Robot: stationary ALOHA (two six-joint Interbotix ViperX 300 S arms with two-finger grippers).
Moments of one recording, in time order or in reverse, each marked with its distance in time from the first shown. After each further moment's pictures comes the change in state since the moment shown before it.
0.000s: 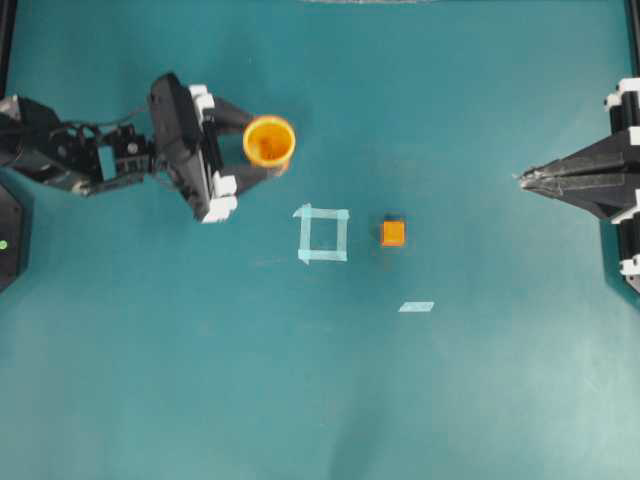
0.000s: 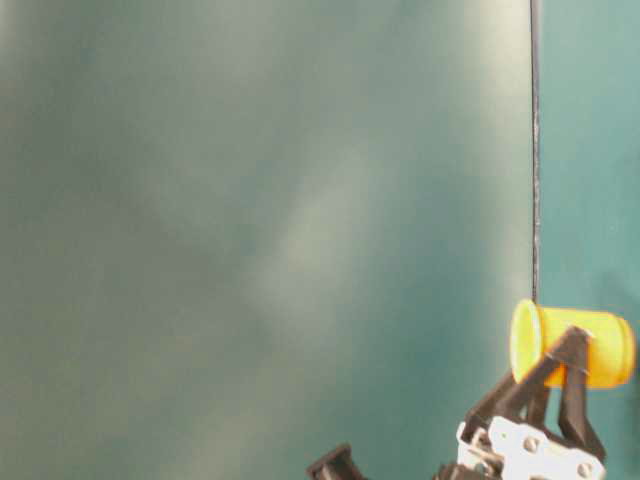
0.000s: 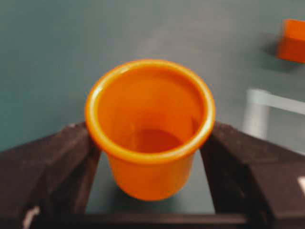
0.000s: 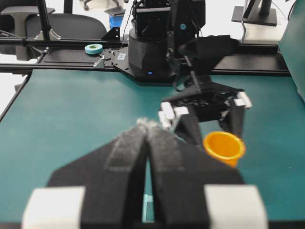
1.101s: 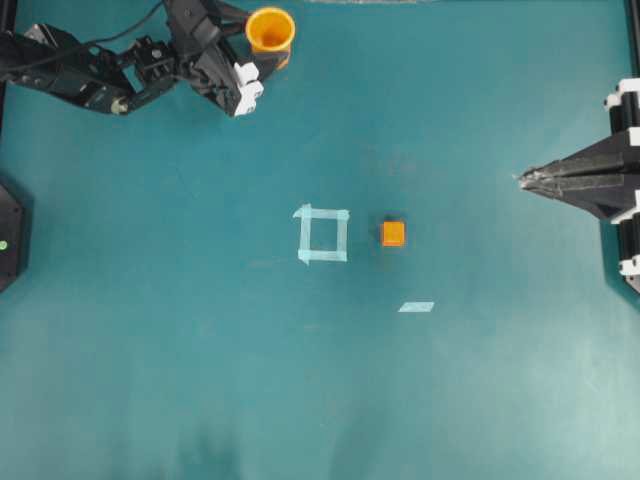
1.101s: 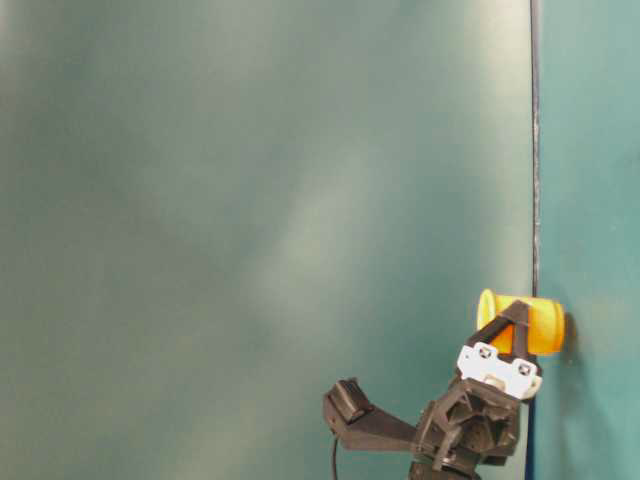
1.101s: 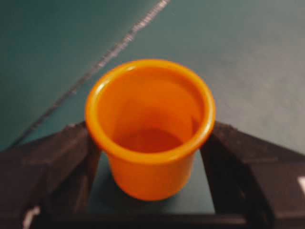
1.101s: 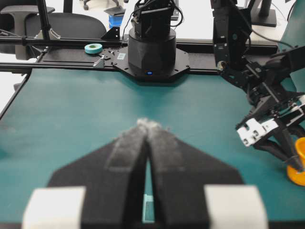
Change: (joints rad) left arm 0.298 0.121 -0.213 0.000 0.094 0.000; right arm -0.002 0.003 -0.002 0.000 0.002 -0.006
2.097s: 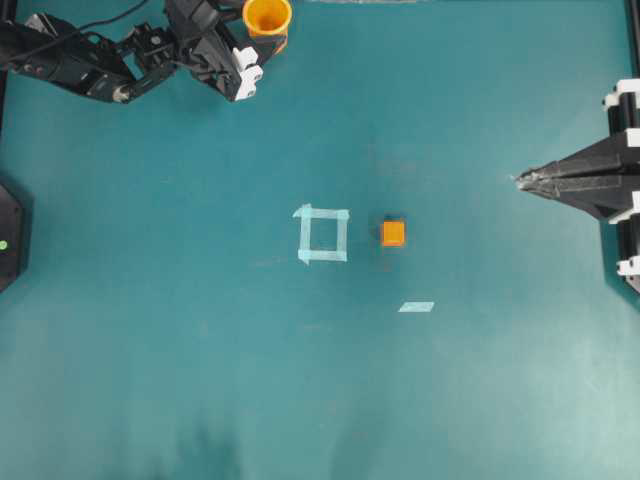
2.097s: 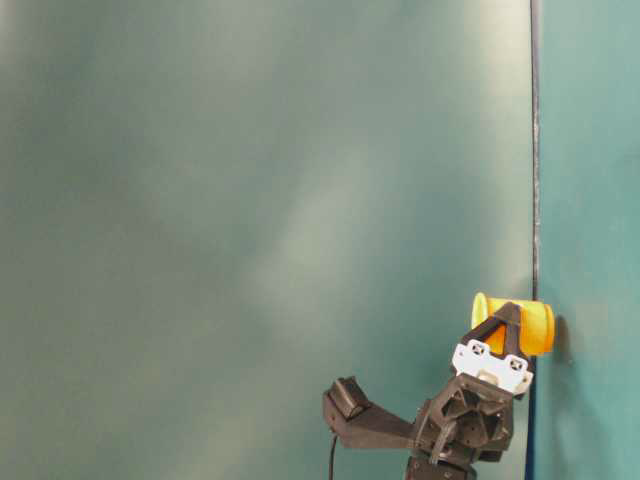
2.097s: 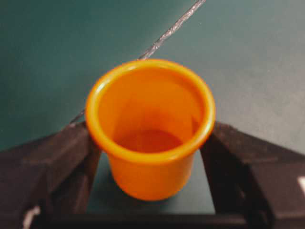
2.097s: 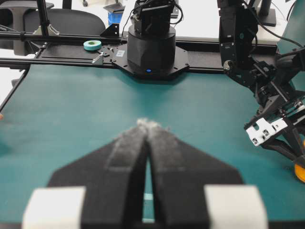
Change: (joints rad) left arm 0.028 0.014 -0.021 0.000 0.009 0.000; right arm 0.002 0.006 0.002 -0.012 0.000 -0.003
